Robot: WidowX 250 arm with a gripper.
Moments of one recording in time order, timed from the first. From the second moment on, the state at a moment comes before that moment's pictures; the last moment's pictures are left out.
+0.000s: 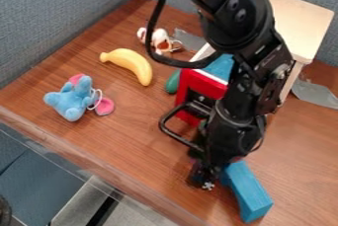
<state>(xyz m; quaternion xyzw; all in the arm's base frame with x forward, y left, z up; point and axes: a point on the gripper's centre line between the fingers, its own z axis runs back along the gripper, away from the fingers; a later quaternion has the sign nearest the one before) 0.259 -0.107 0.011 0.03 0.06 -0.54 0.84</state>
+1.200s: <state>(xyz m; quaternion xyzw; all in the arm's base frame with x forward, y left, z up) 0.248 -0.073 0.136 0.03 0.05 -0.23 0.97</state>
